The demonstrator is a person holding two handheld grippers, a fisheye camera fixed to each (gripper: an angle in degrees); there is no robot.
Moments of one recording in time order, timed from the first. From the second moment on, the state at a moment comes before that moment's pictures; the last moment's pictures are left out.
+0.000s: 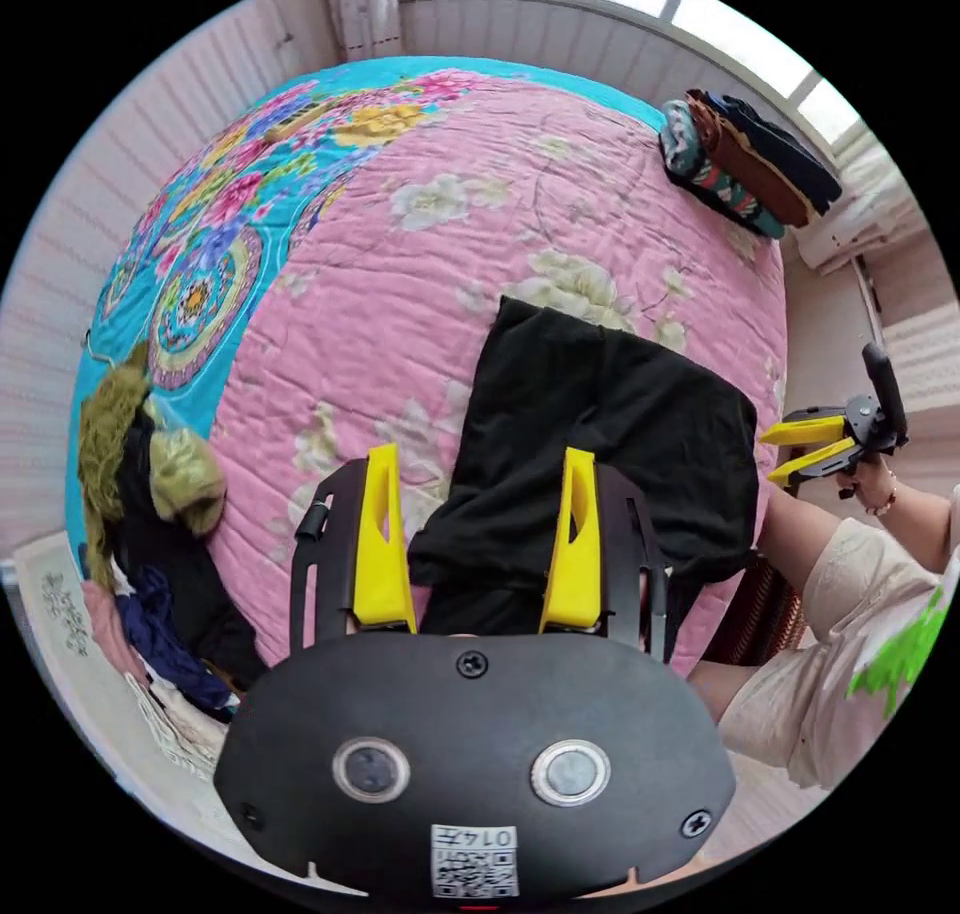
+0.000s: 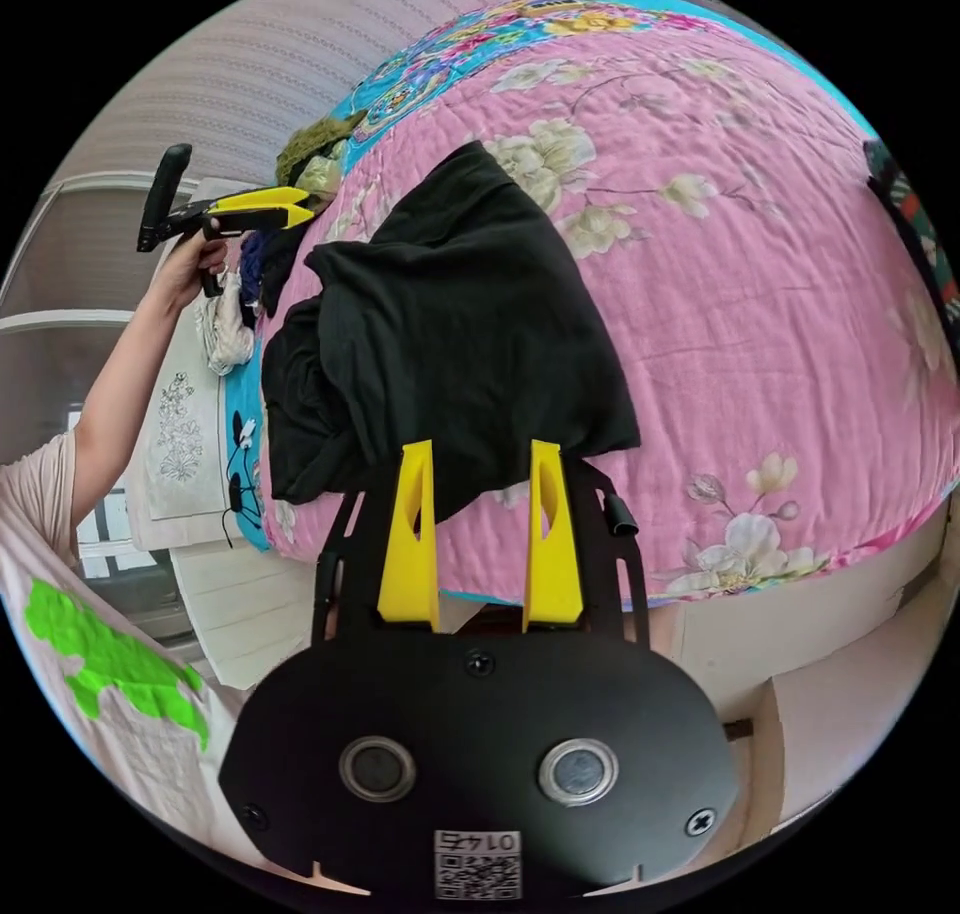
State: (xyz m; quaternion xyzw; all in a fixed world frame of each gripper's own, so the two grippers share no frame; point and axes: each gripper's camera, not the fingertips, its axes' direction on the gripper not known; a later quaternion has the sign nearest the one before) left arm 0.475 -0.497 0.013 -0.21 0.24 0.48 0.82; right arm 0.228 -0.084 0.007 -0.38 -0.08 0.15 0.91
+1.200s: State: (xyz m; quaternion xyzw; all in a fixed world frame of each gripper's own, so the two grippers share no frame) left arm 0.682 -0.447 0.110 -0.28 0.25 0.52 0.77; right arm 0.257 -0.067 0.016 -0.35 -0.03 0.23 0.91
